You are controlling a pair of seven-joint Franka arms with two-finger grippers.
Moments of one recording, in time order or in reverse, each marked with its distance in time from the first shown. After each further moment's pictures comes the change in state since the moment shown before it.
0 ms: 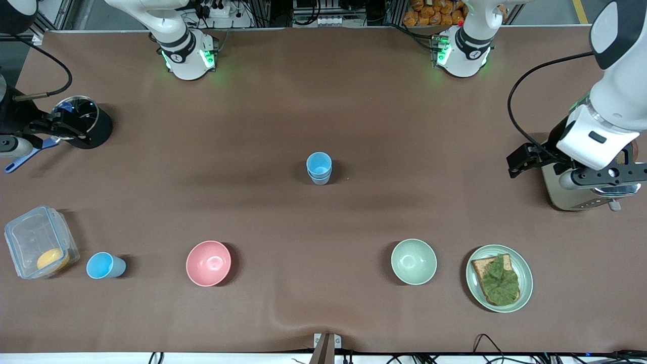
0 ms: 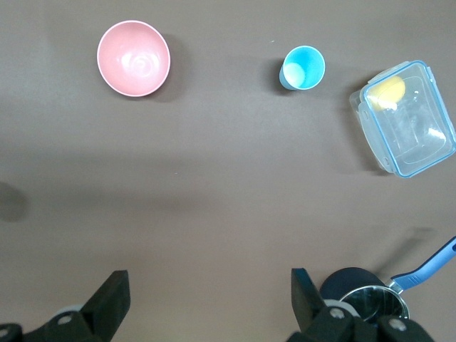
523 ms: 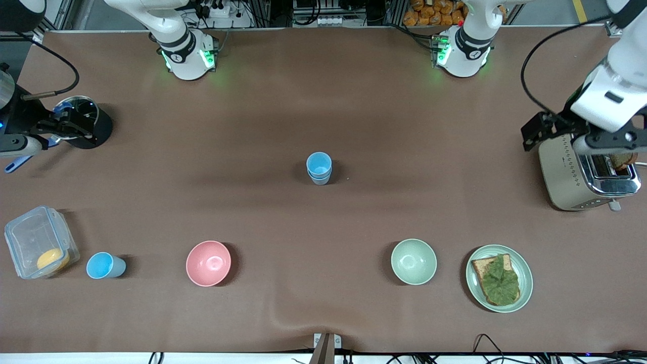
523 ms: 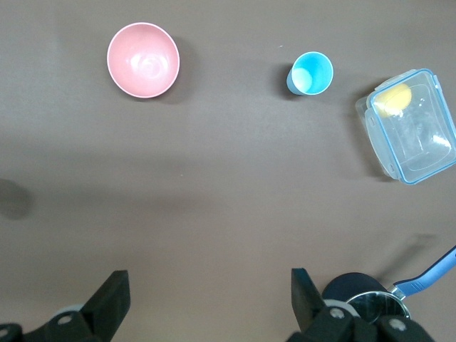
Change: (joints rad) left arm 0.000 -0.157 0.036 -0.107 -0.019 -0.053 0.073; right arm 0.025 0.000 -0.006 0.002 0.000 0.003 0.000
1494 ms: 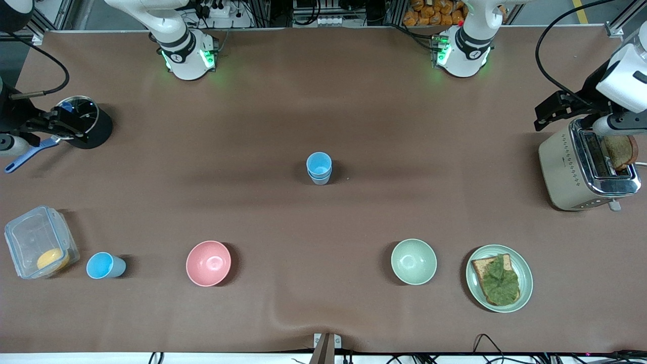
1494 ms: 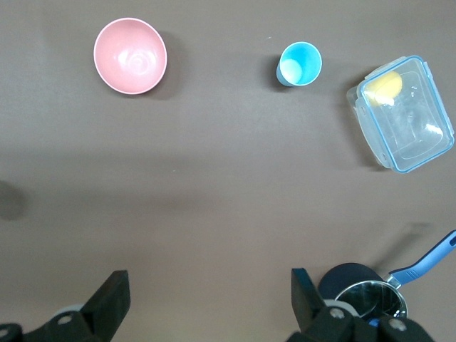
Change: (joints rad) left arm -0.006 -0.037 0.063 -0.012 -0.056 -0.073 0.046; right arm -0.014 0.002 -0.013 0.006 -0.001 -0.016 0.002
